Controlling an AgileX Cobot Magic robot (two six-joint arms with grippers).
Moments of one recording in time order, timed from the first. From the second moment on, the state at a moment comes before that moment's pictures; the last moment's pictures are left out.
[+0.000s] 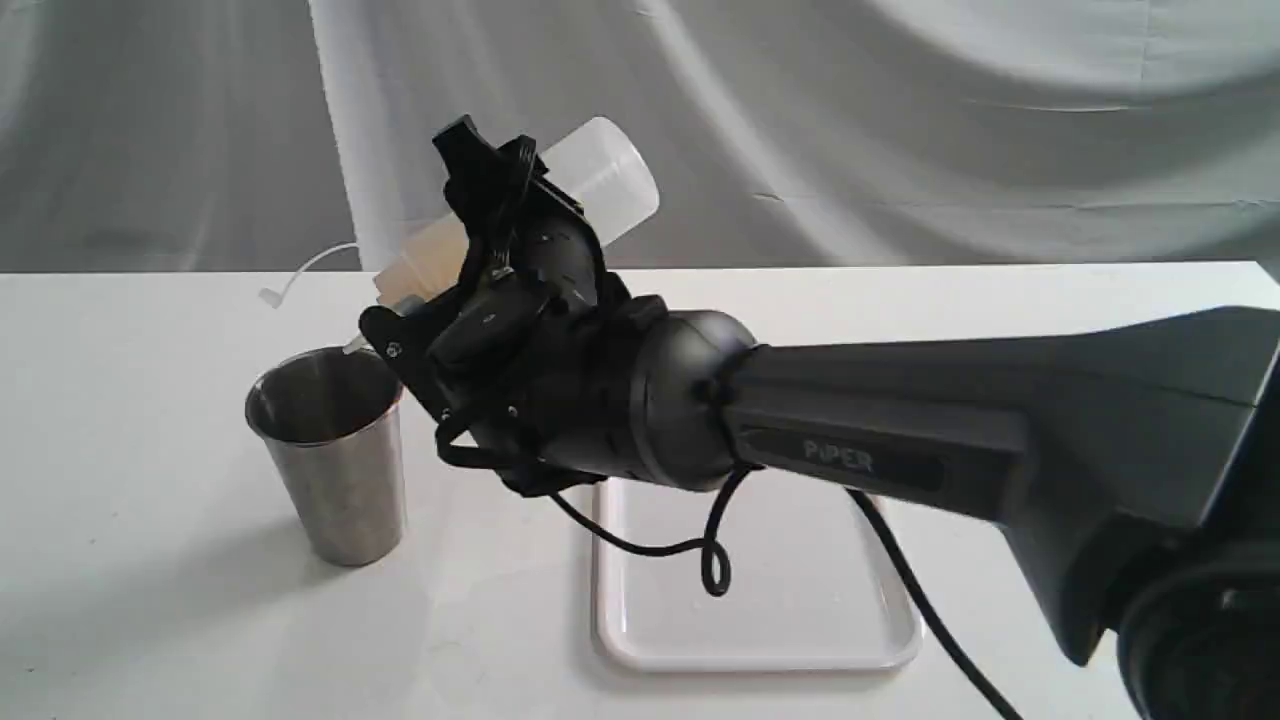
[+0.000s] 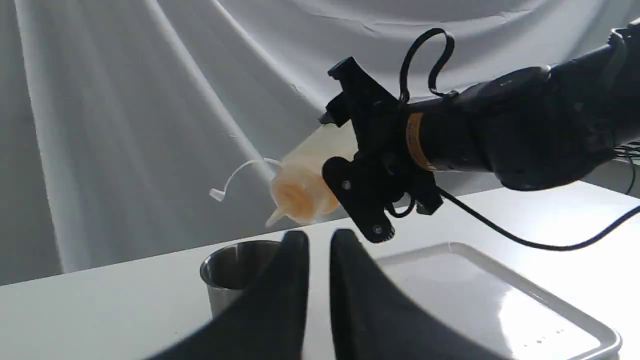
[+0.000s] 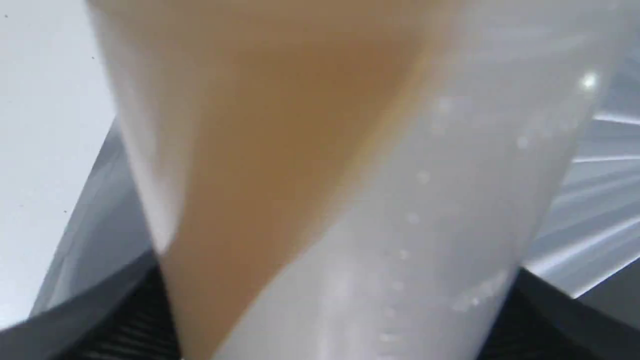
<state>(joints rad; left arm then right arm) -0.40 0.01 0.00 0.06 0.02 -0.07 0.71 2.26 -1.73 -1.71 0.79 -0.09</state>
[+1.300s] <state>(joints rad) -0.40 0.01 0.00 0.06 0.02 -0.07 0.71 2.18 -1.70 -1.32 0.69 1.02</state>
